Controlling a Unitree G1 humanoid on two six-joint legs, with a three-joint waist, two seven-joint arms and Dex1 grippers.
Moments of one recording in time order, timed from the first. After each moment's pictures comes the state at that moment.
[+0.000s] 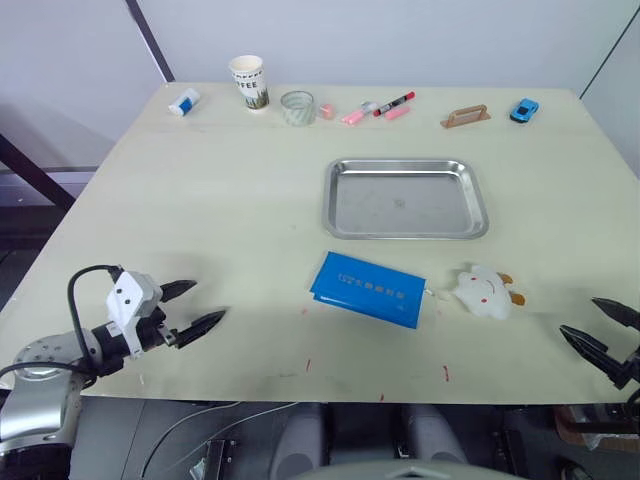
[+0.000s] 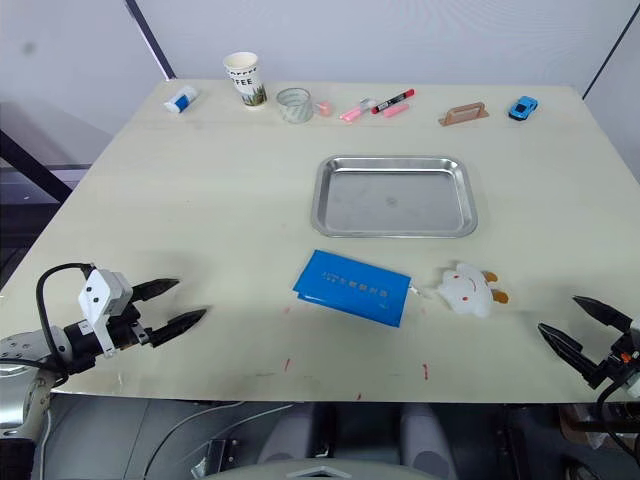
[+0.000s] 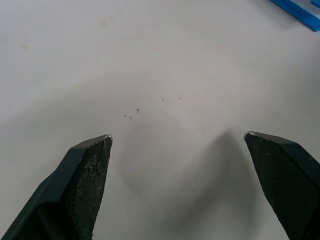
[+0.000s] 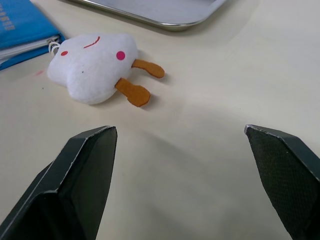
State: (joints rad) left arm 0.14 0.79 0.38 0.09 -0.38 0.11 -1.07; right arm 0.35 -0.68 -0.58 0.05 0.55 0.00 1.14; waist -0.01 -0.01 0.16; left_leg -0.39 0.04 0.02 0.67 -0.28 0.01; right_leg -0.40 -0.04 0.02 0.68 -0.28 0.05
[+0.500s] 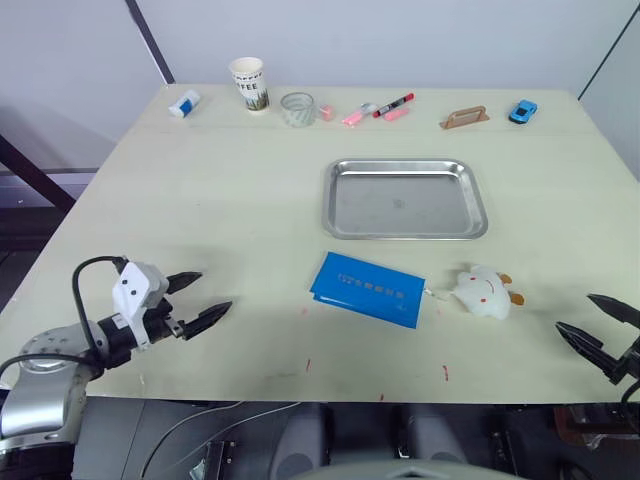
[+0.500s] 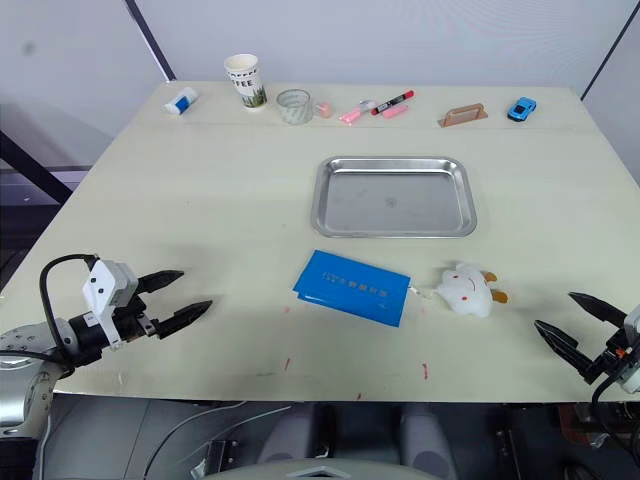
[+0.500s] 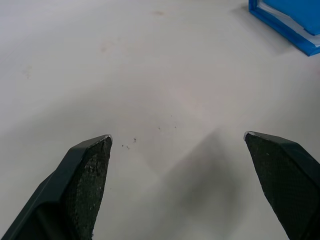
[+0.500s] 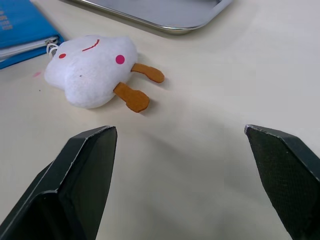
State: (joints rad) left arm 0.13 0.78 0.38 -0.03 -0.40 0.22 -1.01; right arm 0.32 -0.68 -0.56 0.05 0.53 -0.01 1.13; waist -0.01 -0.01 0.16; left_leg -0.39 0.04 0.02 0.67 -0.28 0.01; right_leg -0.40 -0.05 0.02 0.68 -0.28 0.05
